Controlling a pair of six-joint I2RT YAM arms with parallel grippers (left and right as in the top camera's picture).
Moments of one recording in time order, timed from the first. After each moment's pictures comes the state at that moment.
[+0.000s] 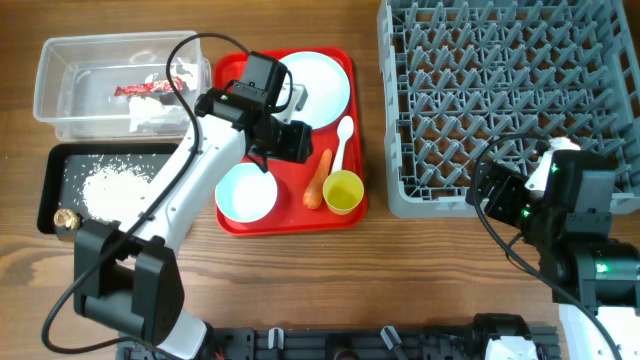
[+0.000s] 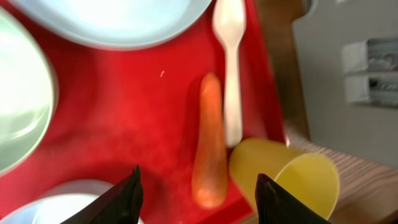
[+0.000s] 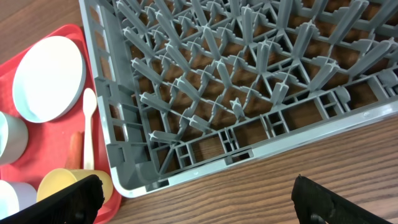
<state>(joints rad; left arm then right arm) -0.38 1.73 1.36 -0.87 0.26 -0.16 -0.03 0.87 0.97 -0.99 -0.04 0.37</state>
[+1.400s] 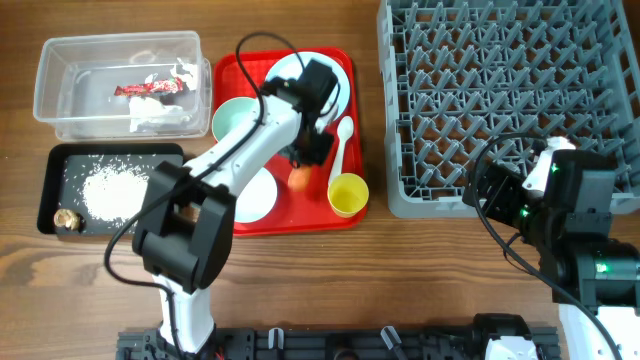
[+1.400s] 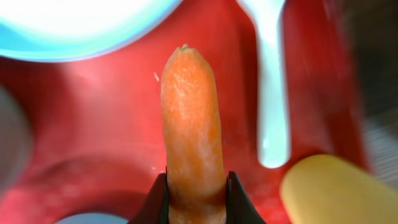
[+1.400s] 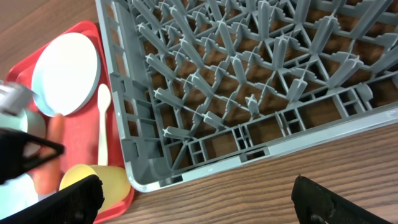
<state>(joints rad) -0.51 2.02 1.58 -1.02 0.05 -0.09 -0.03 0.87 0.97 -0.99 -0.10 0.38</state>
